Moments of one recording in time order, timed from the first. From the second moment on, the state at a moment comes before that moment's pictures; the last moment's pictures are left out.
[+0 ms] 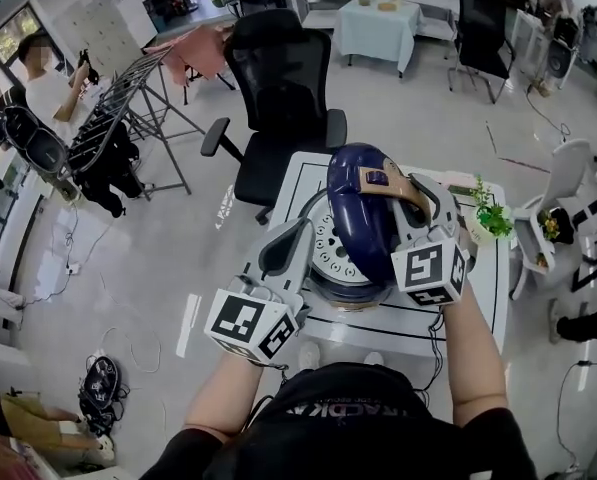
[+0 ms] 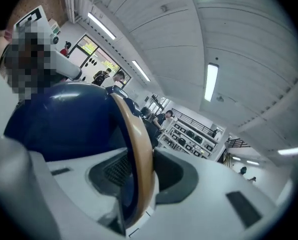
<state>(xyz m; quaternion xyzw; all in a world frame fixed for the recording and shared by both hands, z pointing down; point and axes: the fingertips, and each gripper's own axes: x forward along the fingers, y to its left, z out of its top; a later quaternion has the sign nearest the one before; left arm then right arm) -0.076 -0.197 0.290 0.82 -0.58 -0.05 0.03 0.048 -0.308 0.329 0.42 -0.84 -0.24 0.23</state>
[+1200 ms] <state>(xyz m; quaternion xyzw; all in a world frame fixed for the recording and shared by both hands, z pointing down) -0.098 -0.267 0.362 0.88 -0.48 0.03 0.06 -0.040 -0.288 0.400 0.38 -0.76 -0.35 0.40</state>
